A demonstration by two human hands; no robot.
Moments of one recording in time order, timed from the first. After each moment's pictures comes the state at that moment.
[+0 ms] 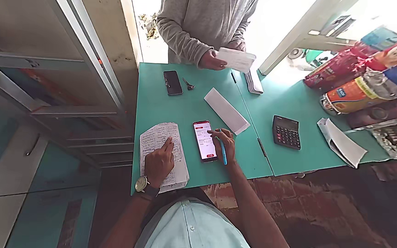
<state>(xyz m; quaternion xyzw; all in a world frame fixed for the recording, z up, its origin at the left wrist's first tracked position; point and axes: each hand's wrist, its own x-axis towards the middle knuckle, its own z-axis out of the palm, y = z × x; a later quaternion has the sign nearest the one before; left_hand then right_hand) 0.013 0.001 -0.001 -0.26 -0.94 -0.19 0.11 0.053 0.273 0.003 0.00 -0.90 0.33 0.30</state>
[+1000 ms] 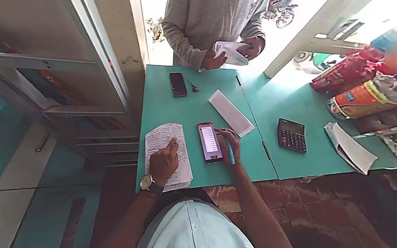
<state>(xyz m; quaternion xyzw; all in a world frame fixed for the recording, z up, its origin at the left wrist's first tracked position) 0.014 0.005 -0.003 -0.25 -0.94 -0.19 0.11 0.052 0.281 0.001 0.00 -0.87 0.40 0.30</state>
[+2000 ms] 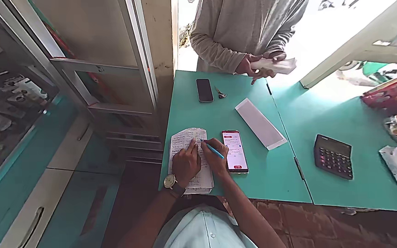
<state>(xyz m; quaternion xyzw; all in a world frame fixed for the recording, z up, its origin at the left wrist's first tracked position) 0.011 0.003 0.000 -0.19 -0.96 -0.18 0.12 0.004 0.136 0.002 -0.05 -0.83 0.48 0.26</state>
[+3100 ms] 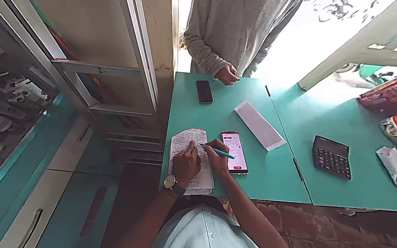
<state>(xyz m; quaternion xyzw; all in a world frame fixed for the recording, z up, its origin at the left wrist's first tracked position) 0.010 0.002 0.003 -0.19 -0.95 -0.20 0.10 0.004 0.144 0.002 0.01 -0.73 0.64 0.24</state>
